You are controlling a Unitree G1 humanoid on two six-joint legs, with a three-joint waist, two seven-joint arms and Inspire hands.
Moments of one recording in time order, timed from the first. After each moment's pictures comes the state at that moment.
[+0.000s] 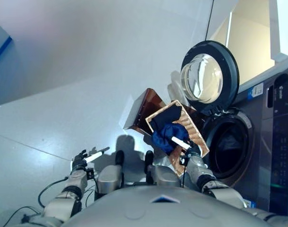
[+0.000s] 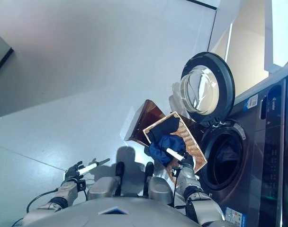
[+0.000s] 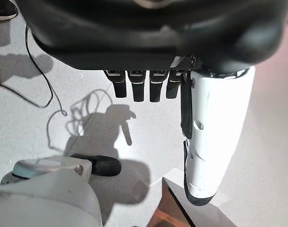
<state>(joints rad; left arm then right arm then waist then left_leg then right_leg) 0.00 0.21 -0.02 1.19 -0.25 -0.07 0.18 -0.11 -0.12 0.04 1.12 0.42 -0.09 -0.24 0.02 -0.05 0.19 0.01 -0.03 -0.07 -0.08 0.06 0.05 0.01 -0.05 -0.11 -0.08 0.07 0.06</state>
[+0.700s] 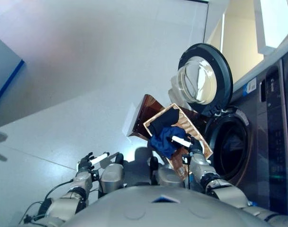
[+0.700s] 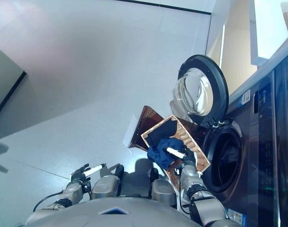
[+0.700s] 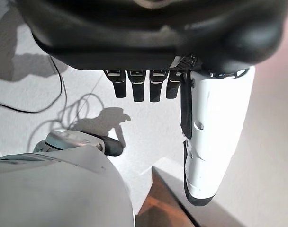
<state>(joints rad) -0.02 0.17 -0.06 1.21 -0.29 -0.07 0.16 -0.14 -0.21 0.12 1.11 0.38 -0.09 -0.24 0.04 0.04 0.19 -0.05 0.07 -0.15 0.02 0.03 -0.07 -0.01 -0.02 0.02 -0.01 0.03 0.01</state>
